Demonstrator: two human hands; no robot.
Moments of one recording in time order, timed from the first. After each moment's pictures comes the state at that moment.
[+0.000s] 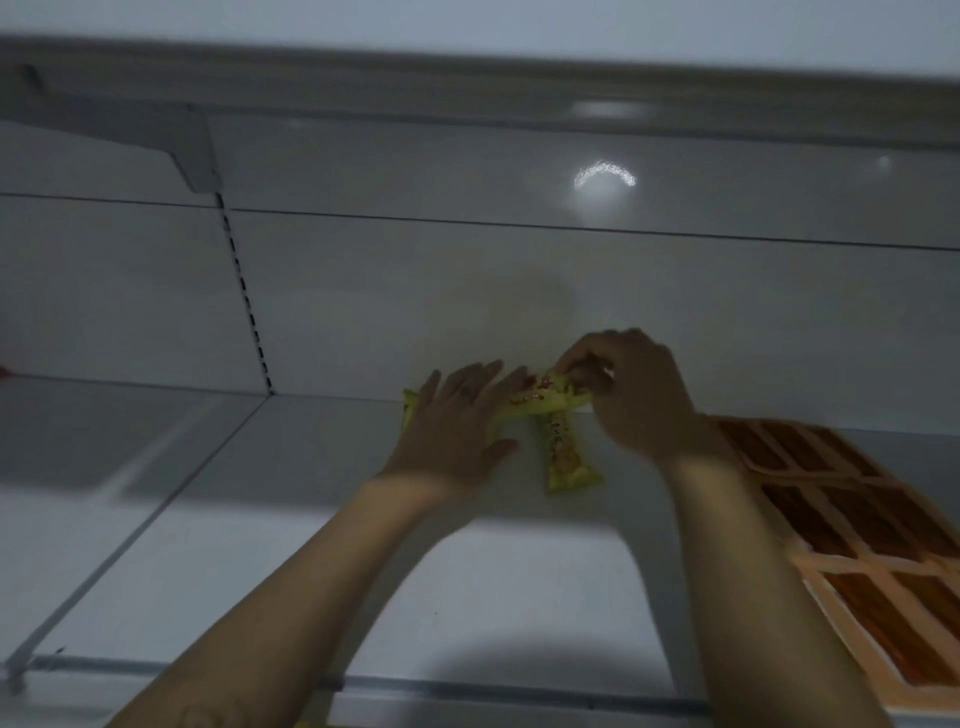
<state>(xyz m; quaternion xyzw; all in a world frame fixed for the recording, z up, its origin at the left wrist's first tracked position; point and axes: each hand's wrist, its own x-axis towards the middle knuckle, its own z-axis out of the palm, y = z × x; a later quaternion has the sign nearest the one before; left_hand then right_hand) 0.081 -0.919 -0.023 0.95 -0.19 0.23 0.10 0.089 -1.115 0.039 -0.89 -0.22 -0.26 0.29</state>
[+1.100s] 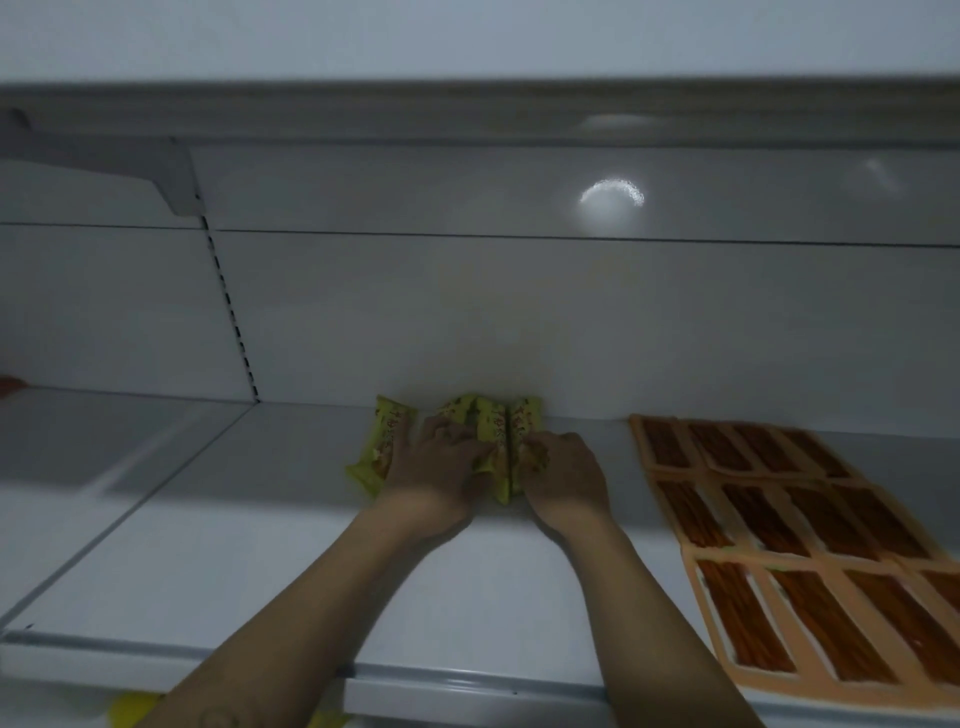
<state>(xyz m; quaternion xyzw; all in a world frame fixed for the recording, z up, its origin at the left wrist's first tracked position) 0.075 -0.960 -0.057 0.99 -0.08 0.09 0.03 0.103 -1.128 -0.074 -0.94 -0.07 -0.06 0.33</state>
